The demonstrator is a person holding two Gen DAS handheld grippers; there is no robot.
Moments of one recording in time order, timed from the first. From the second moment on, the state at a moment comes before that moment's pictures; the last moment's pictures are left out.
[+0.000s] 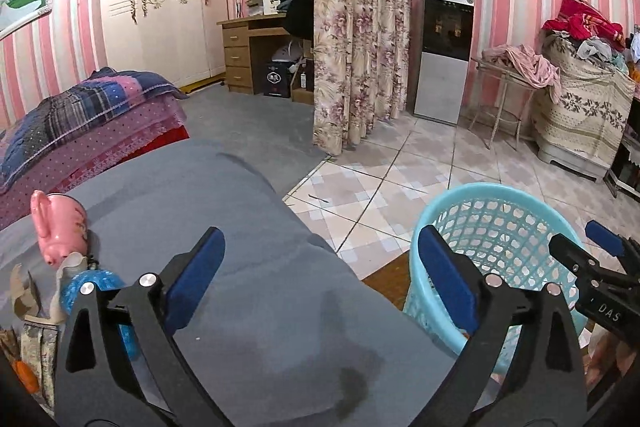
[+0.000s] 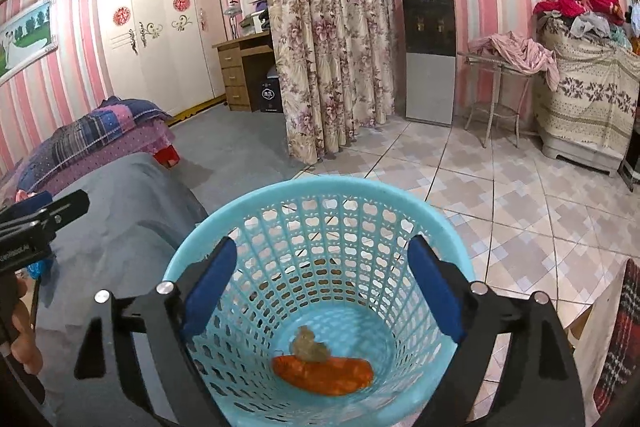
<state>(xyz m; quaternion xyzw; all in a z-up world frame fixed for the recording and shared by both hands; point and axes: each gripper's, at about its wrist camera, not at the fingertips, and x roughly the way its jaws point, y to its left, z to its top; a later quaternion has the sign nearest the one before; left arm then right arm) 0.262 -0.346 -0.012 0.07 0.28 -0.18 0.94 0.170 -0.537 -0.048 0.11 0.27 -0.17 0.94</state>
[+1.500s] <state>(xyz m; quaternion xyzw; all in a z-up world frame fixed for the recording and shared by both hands) 0.116 -0.025 0.006 0.01 0.29 0.00 0.96 0.106 -0.265 -0.018 0.04 0.25 -0.02 0.97</state>
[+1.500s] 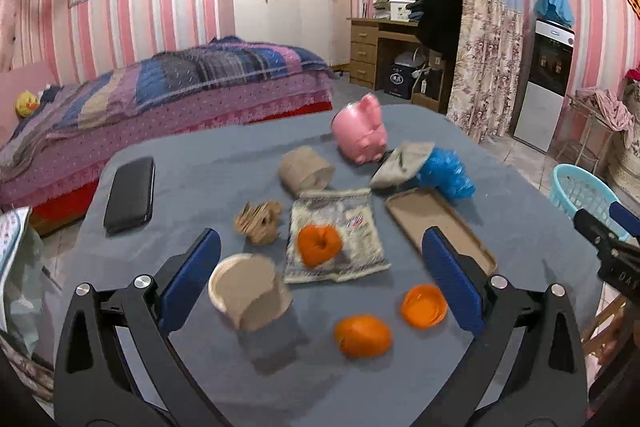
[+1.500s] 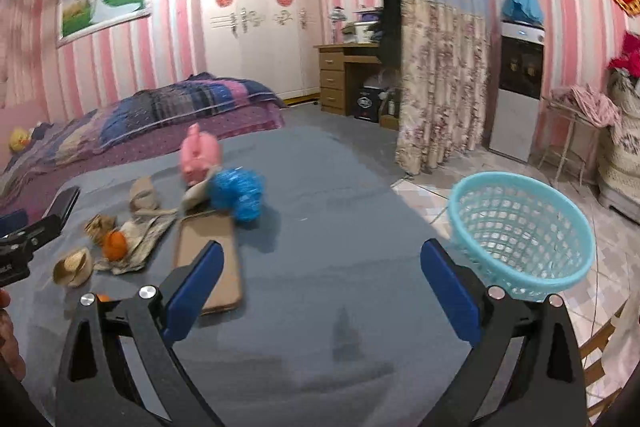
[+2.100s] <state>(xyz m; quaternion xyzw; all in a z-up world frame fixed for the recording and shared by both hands) 0.083 0.040 -0.053 -0.03 0.34 0.03 0.94 0.092 -0.189 -0.064 -0.03 0.28 0.05 0.96</state>
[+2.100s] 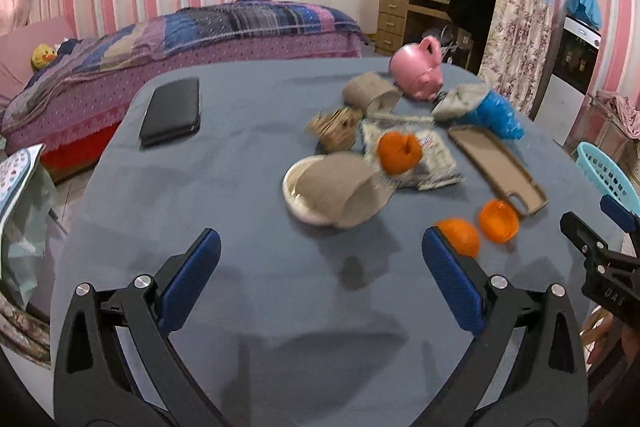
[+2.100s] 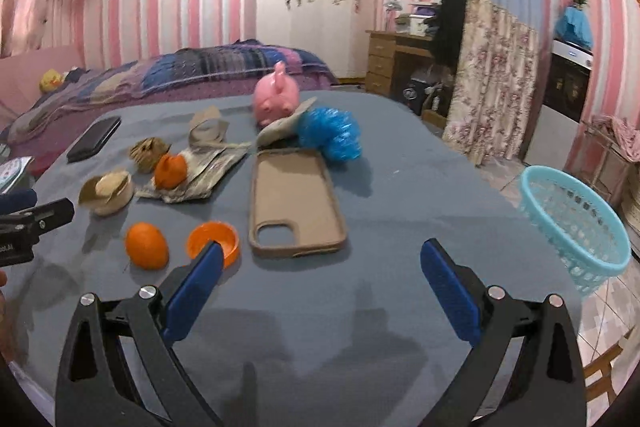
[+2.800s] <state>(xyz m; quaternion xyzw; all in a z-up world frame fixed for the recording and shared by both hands) 0.116 0.047 -0.059 -0.05 0.35 0.01 0.94 0.110 -0.162 -0.086 -0.04 0.34 0.12 0.93</state>
